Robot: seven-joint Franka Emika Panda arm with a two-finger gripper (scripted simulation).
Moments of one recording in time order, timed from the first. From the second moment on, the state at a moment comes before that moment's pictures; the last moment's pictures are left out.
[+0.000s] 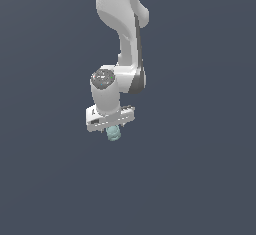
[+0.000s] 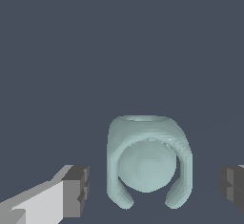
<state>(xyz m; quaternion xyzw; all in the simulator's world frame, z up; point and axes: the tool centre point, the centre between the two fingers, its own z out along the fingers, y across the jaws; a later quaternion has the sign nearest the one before) 0.006 -0.072 0.082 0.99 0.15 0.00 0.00</state>
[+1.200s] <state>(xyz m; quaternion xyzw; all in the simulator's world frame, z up) 0.006 -0.072 0.040 0.99 0.15 0.00 0.00</state>
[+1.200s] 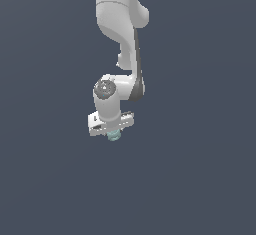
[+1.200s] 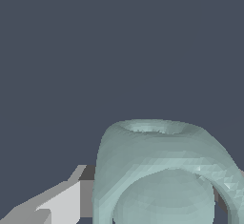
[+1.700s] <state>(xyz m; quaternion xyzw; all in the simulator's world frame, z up) -0.003 -0.060 0.064 0.99 0.15 0.00 0.00</state>
